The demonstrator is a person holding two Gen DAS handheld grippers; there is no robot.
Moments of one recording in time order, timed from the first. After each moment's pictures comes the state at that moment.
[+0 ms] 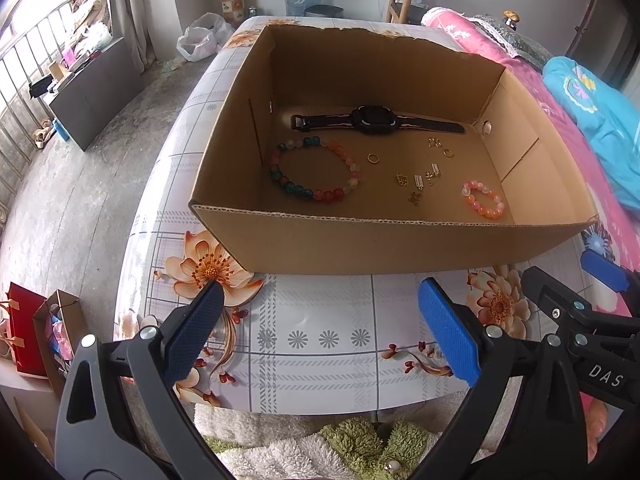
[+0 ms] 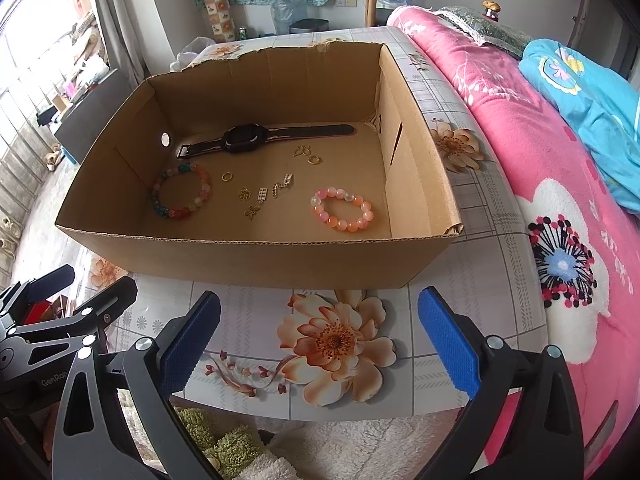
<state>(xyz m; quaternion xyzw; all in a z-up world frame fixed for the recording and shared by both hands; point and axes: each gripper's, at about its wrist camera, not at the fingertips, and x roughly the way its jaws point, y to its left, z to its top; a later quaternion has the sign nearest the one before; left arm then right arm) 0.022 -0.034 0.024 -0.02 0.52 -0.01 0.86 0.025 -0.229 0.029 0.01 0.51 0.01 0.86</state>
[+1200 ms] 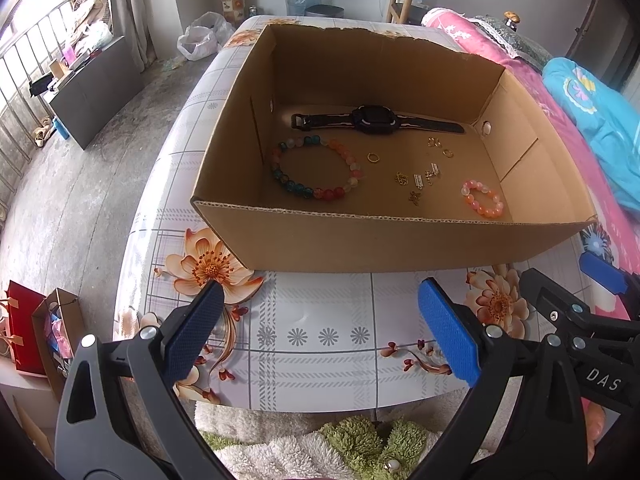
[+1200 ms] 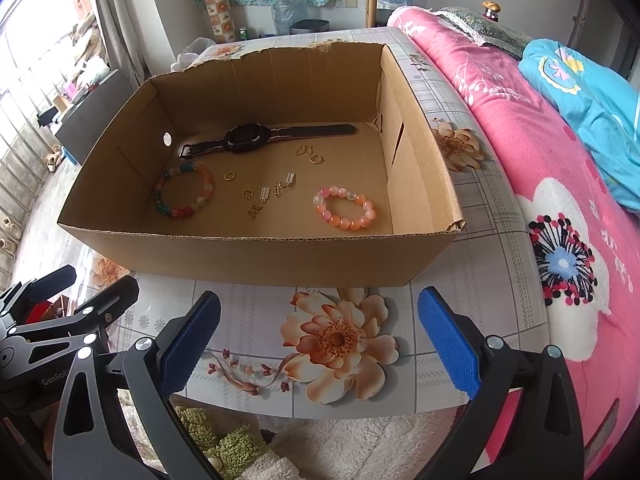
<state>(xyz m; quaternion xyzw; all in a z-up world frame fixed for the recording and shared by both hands) 0.021 -0.033 0.024 -0.02 0.52 -0.01 0.85 0.022 -0.226 0.029 0.02 0.51 0.01 0.86</state>
